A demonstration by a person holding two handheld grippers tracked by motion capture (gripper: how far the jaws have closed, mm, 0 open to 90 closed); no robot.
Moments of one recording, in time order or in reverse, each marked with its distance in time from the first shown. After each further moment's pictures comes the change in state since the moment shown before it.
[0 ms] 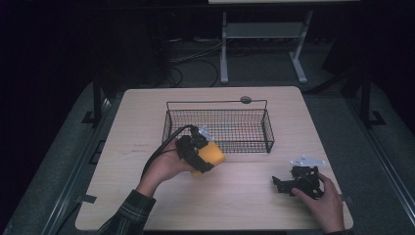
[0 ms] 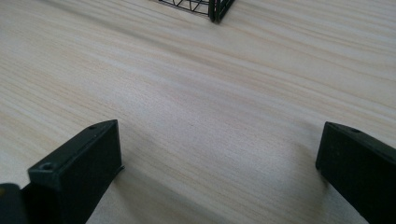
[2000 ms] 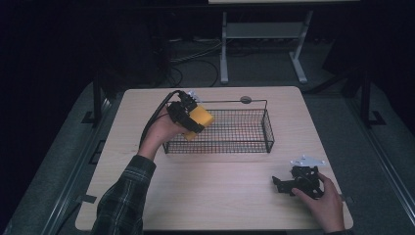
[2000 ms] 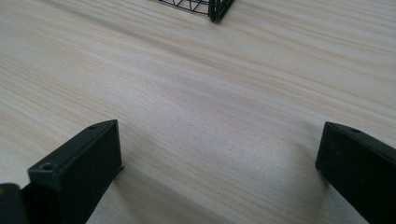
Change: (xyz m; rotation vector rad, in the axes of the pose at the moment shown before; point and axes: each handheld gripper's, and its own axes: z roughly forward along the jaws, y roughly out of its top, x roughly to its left) left arm 0.096 0.029 -0.018 -0.051 0.168 -0.115; right arm 0.000 0.000 0.000 -0.001 0.000 0.001
